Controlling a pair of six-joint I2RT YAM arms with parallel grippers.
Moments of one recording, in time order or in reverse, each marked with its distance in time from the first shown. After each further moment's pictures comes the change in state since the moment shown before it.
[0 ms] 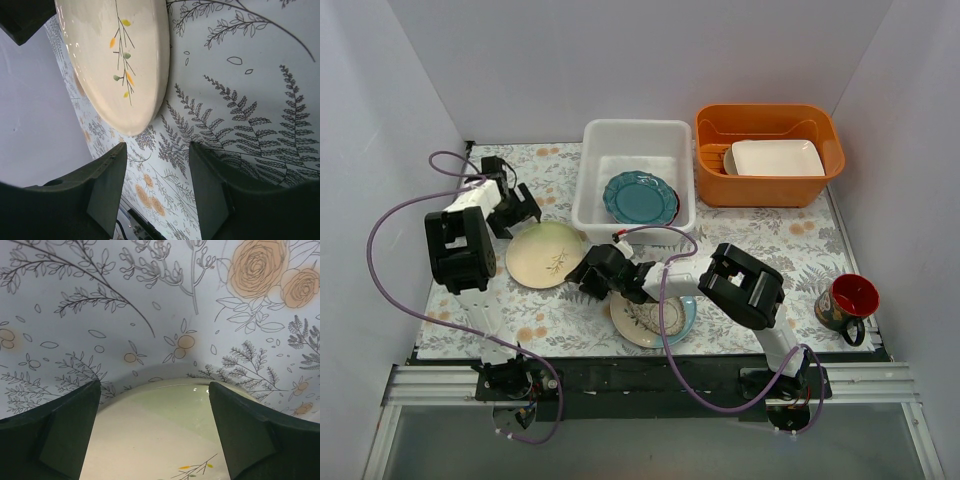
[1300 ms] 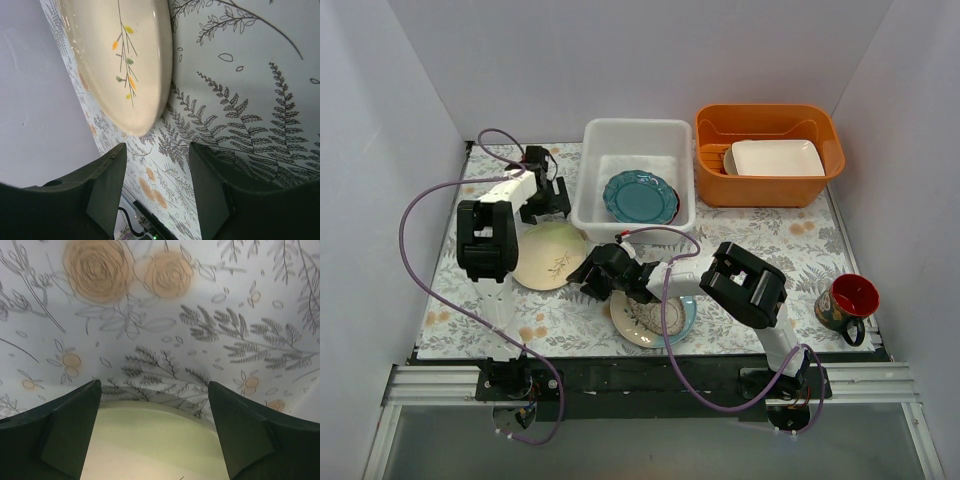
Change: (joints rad) left arm -0.199 0.141 0.199 -0.048 -0.080 0.093; right arm -0.023 -0.011 -0.045 0.052 -0.059 0.023
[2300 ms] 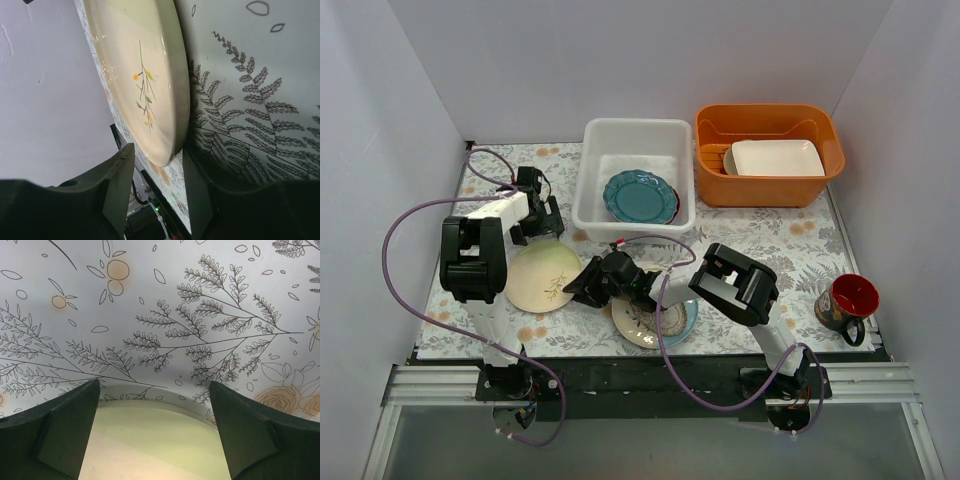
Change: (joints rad) left arm -0.006 -0.239 -0.374 0.106 -0.062 -0.032; right arm -0.004 0.058 -0.094 0.299 -0.176 0.021
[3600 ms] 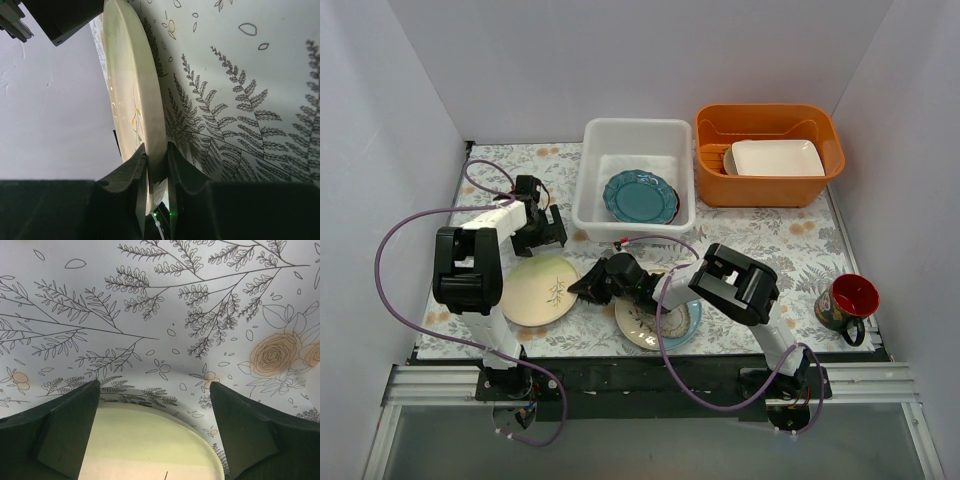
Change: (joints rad) left arm -0.002 -0.105 -0.117 -0.014 0.093 -0.027; right arm -0.003 0.000 -0.044 0.093 0.040 -0.016
